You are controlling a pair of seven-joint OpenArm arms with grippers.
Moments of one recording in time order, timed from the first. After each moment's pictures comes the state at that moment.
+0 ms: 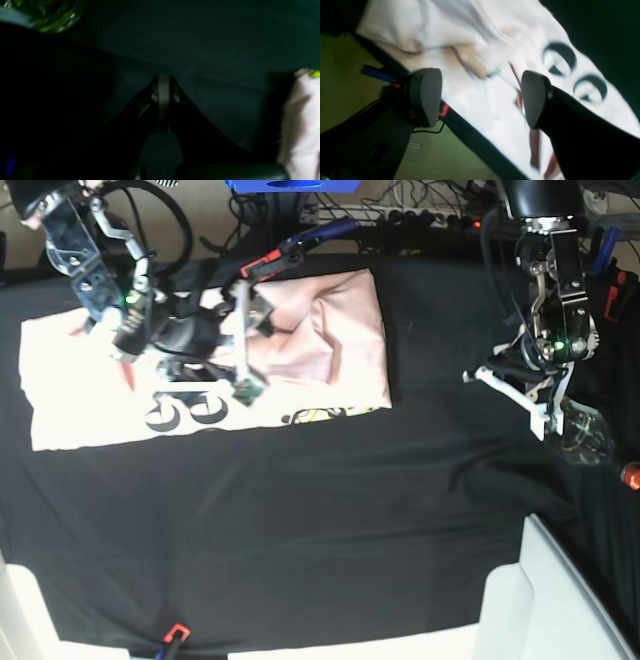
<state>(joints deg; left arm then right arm) 9.9 -13.7 -14.4 90.1 -13.1 -1.2 53.4 -6.6 18.7 -29.3 110.5 13.8 17.1 -62.5</state>
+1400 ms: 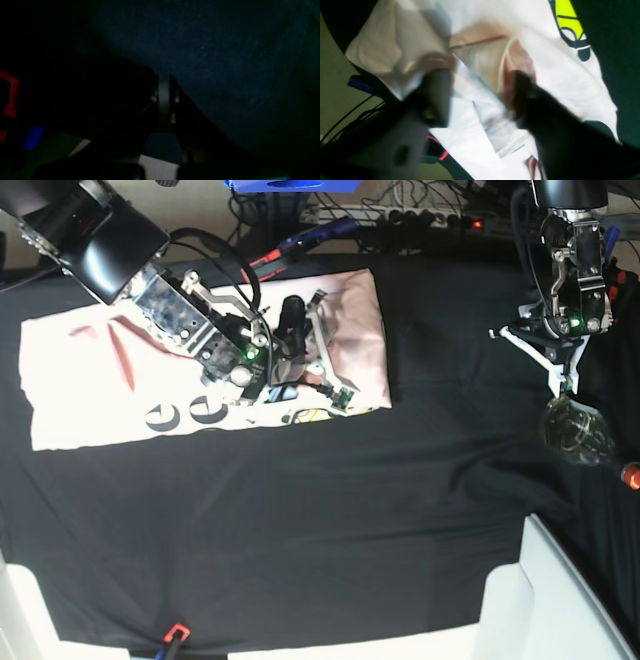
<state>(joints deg) 13.2 -19.3 -15.1 80.8 -13.4 -1.4 52.5 10.8 9.1 -47.8 82.7 13.8 16.7 -60.4</state>
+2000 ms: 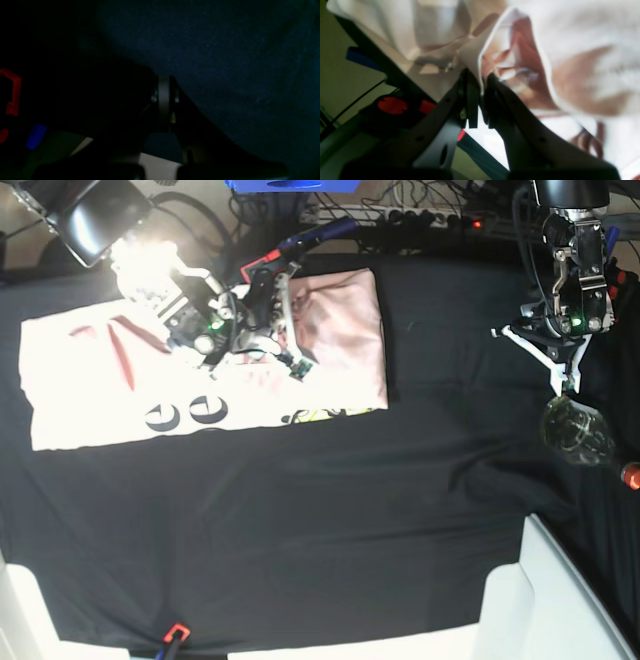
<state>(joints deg) 13.3 -19.6 -15.1 80.8 -13.4 -1.4 52.5 2.0 12.2 -40.3 83.7 13.9 16.7 -60.2</state>
